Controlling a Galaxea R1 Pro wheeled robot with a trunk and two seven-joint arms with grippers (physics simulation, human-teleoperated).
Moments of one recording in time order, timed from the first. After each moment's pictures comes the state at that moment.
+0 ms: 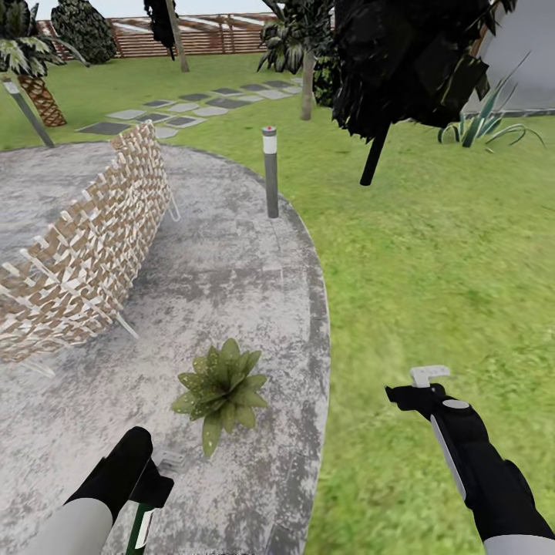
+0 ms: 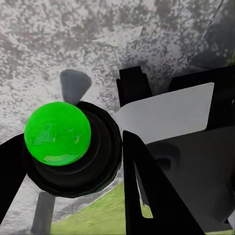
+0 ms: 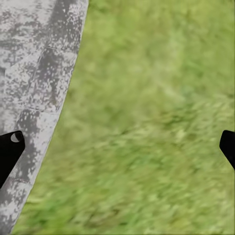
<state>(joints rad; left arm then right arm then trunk) -0.59 0.06 0.16 -0.66 -0.76 1.01 -0.68 -0.44 -0.14 -0.09 -1.31 0.14 0.66 0.14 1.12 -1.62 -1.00</state>
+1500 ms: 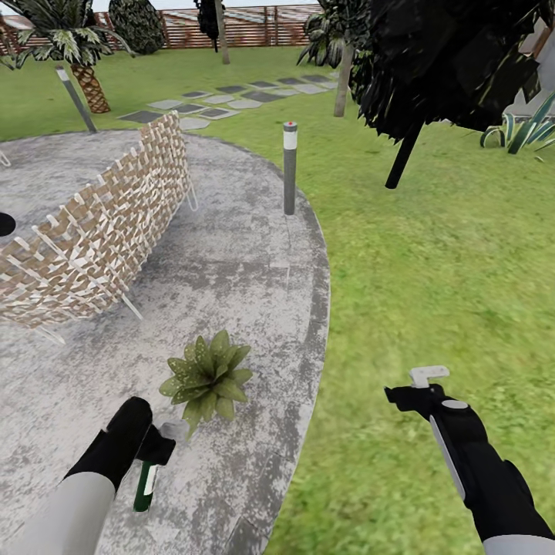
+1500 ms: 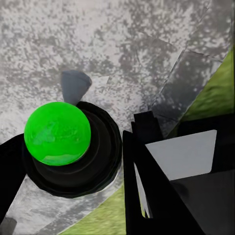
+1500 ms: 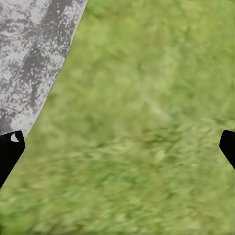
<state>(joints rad) -0.65 0.07 0.16 -0.77 -0.76 1.01 -0.68 -0.44 -0.14 -0.09 -1.31 0.14 0.66 0.14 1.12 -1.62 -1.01</state>
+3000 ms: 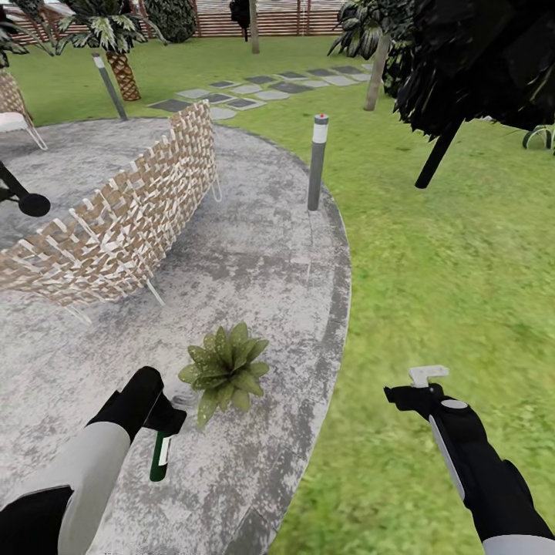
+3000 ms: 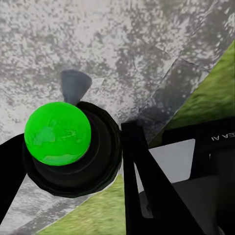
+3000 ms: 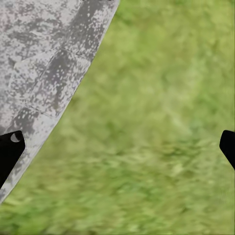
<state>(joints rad) -0.86 0.06 0.16 -0.55 -0.76 1.02 -0.69 -0.44 -0.14 -0.09 -1.31 0.14 0.66 0.14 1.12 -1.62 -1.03</state>
